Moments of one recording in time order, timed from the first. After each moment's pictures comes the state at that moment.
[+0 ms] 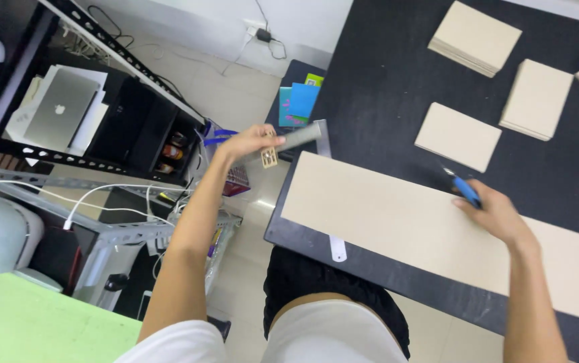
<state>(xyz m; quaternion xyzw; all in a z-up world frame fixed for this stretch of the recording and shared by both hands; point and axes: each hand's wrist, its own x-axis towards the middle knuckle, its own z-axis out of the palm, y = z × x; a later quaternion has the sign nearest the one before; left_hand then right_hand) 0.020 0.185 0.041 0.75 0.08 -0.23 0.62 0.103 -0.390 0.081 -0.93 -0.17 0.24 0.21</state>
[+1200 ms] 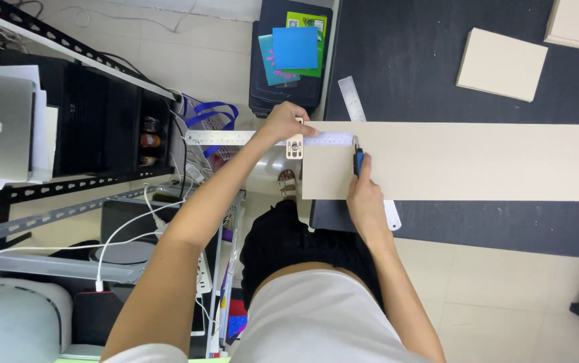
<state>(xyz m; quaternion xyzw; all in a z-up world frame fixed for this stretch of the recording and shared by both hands) 0.045 0.185 -0.076 0.83 0.07 -0.23 0.50 -0.080 -0.040 0.071 -0.94 0.07 0.25 0.22</state>
